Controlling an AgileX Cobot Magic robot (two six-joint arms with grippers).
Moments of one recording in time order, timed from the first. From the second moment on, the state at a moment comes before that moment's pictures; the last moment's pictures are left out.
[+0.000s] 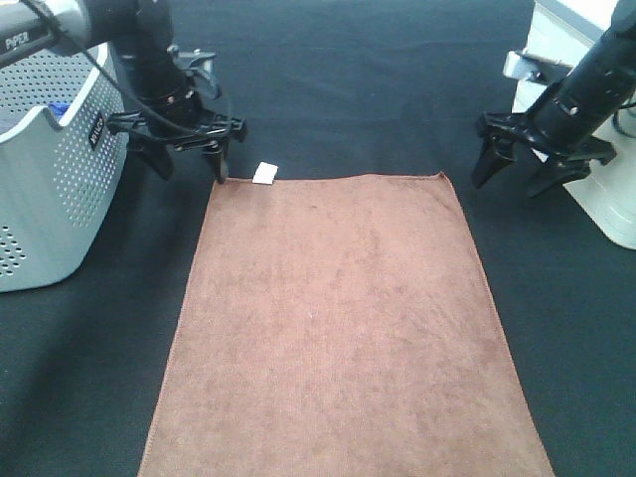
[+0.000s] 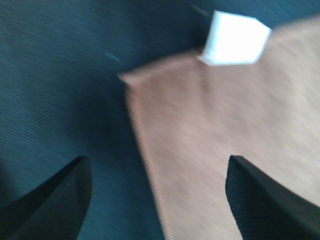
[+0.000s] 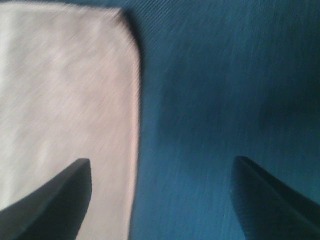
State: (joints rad) left arm -0.27 2.56 -2.33 -0.07 1.21 -0.11; right arm 0.00 2.20 -1.62 0.33 0.86 -0.27
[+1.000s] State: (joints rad) left arm -0.24 2.65 -2.35 -0.17 1.22 -0.06; right arm 0.06 2.37 -1.75 0.35 0.72 -0.28
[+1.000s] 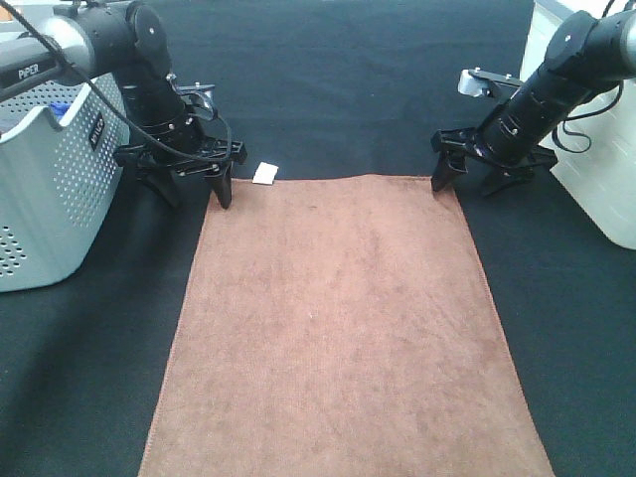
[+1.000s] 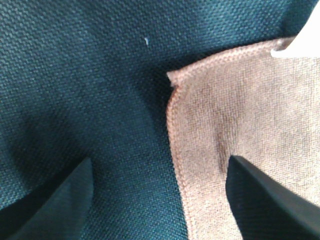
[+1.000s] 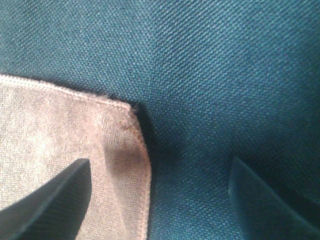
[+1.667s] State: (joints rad) left arm -0.31 2.65 -2.35 -0.25 1.17 -0.10; right arm 0.17 2.39 -1.76 0.21 0.66 -0.27
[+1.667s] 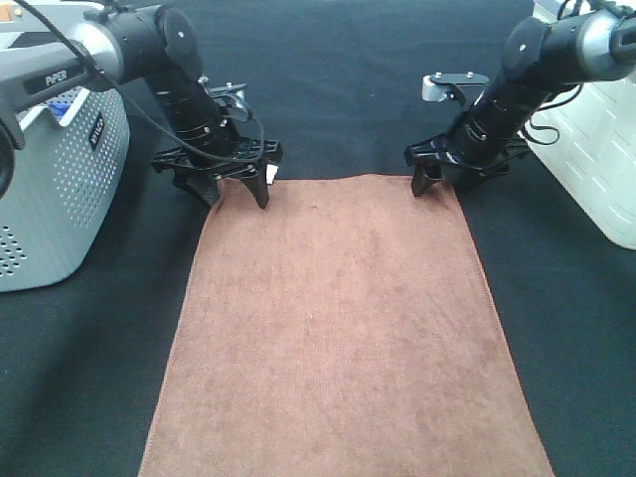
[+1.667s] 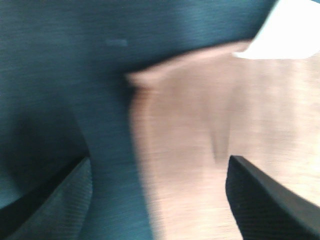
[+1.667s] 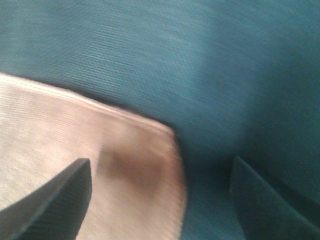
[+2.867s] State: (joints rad) left arm -0.31 2.69 -2.58 -0.08 1.15 -0.14; right arm 0.17 2.40 -1.96 0.16 0.68 -0.22
